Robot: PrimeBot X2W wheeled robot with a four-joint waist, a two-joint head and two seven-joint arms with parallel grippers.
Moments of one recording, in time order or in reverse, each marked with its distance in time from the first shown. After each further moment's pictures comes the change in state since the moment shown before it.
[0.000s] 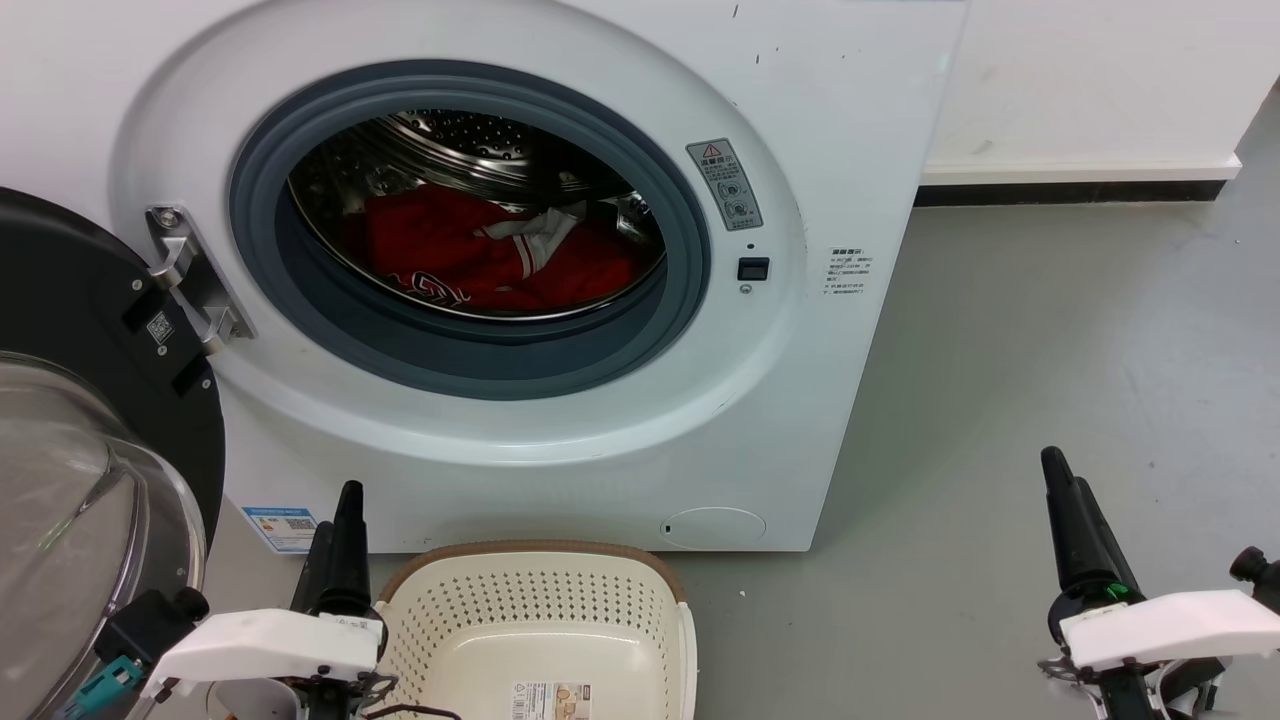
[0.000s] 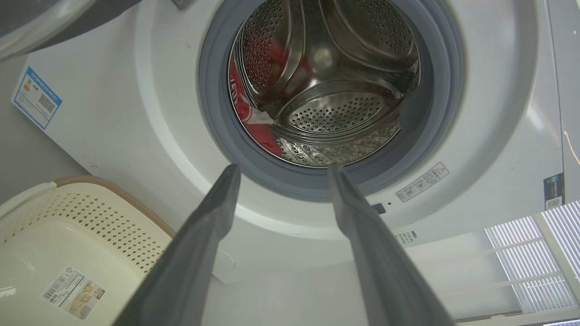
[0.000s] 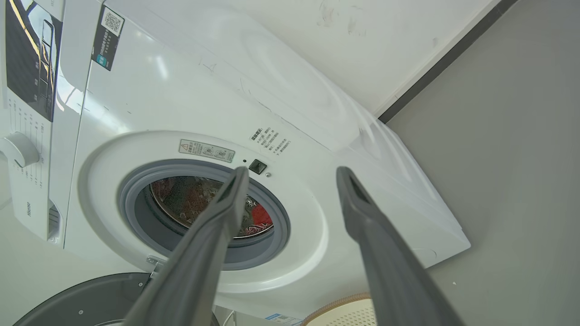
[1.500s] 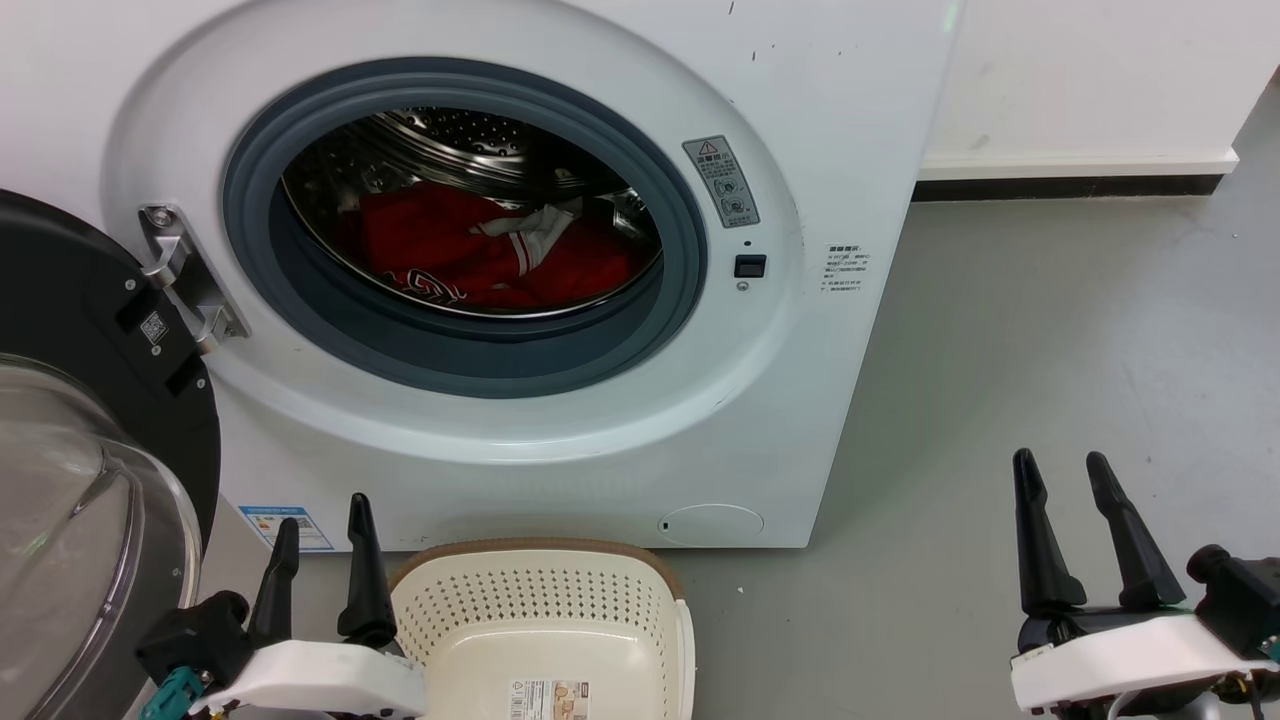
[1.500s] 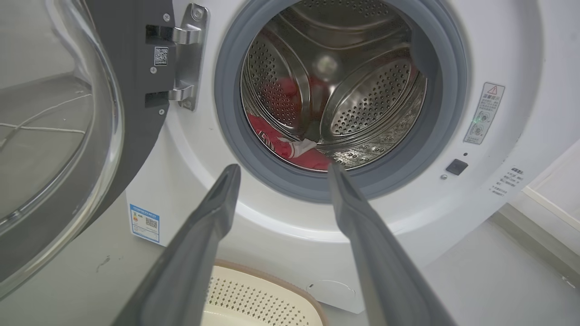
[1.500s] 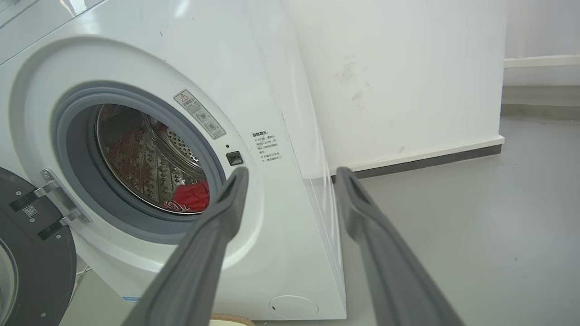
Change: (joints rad) left arm 0.077 0.019 -0.067 -0.097 0.593 0.078 -0.137; right arm 0.066 0.000 0.048 -0.136 -0.645 0.000 -0.137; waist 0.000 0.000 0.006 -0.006
